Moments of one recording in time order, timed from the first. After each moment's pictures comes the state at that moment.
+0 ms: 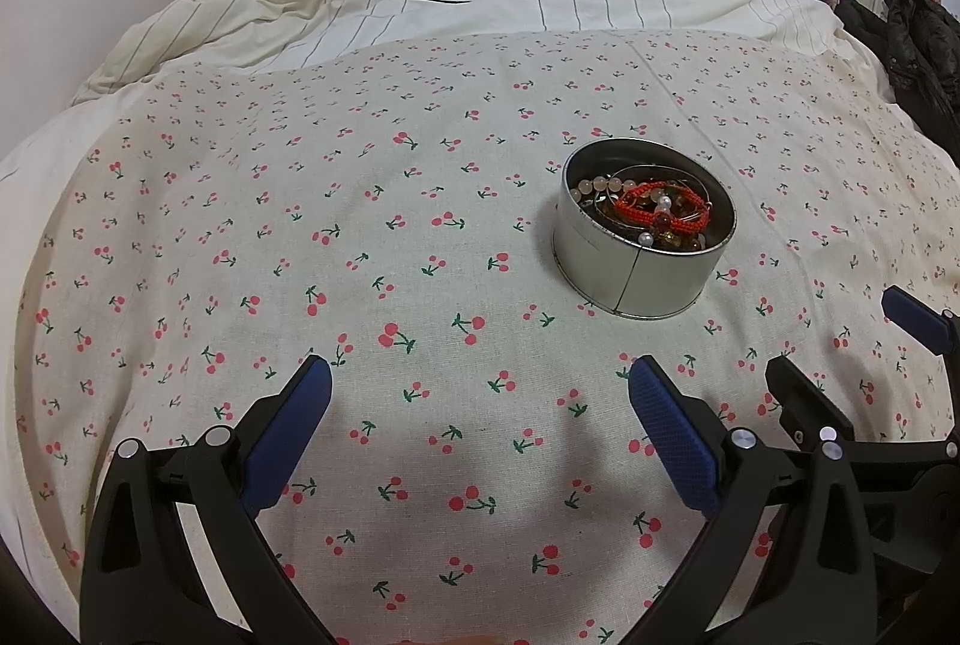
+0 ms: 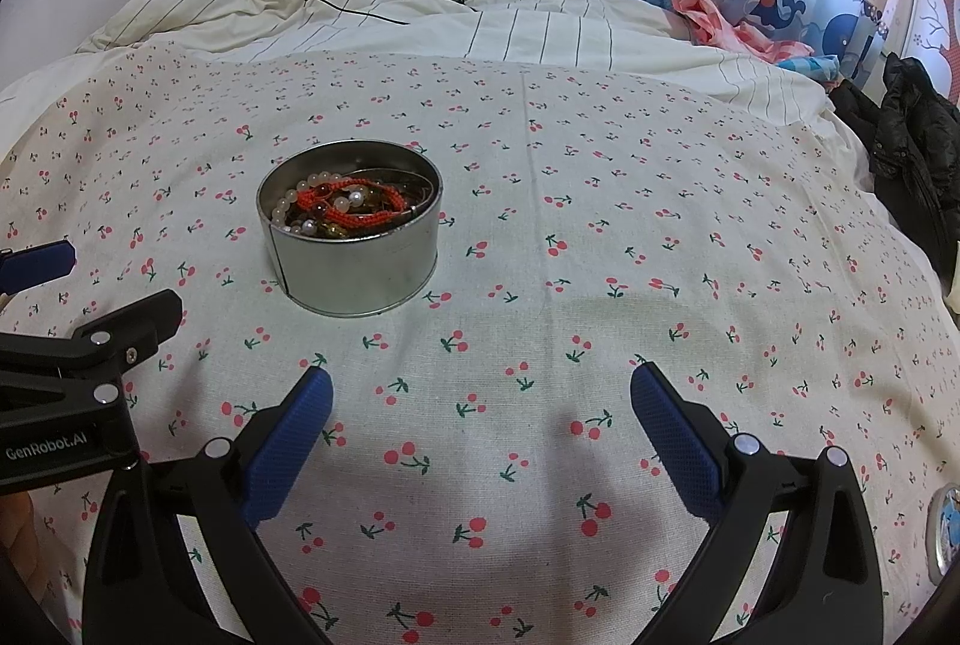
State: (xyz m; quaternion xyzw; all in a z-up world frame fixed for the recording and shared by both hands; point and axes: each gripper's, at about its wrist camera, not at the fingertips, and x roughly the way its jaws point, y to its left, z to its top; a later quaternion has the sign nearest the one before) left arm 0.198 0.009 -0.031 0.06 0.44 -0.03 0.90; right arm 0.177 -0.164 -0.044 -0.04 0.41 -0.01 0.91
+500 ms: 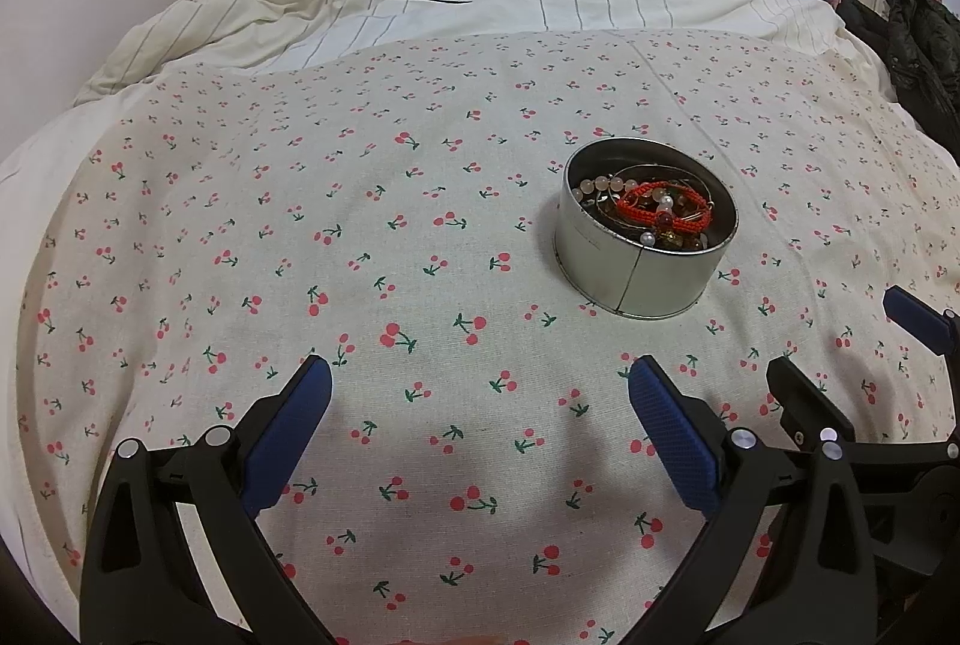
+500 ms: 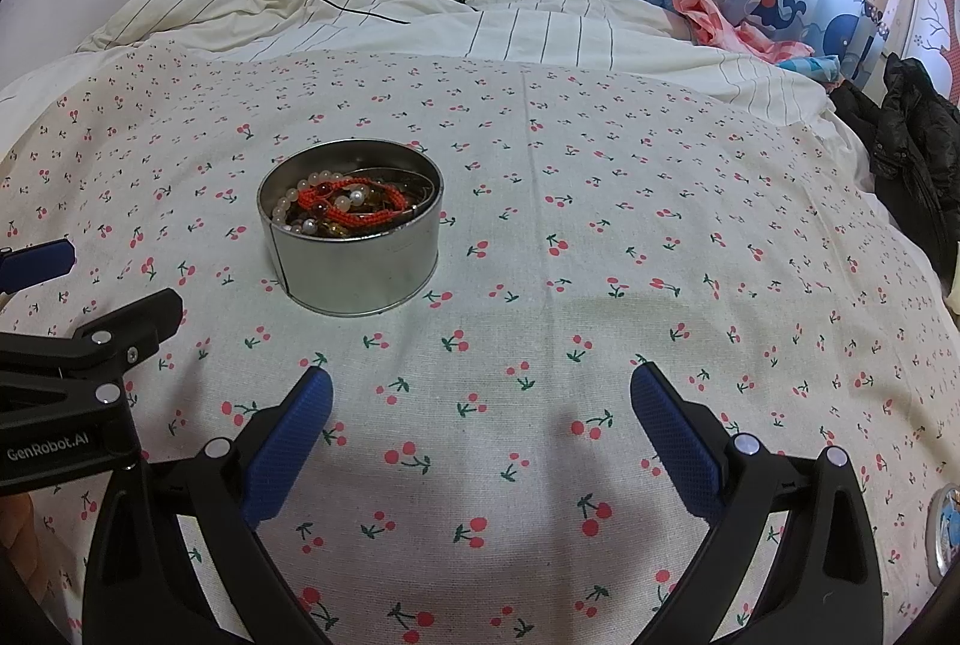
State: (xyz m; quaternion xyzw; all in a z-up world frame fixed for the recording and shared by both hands) left arm 0.198 0.009 -0.032 0.06 0.44 -0.02 0.90; right arm 0.177 -0.164 -0.044 -0.04 0.41 -0.01 0.91
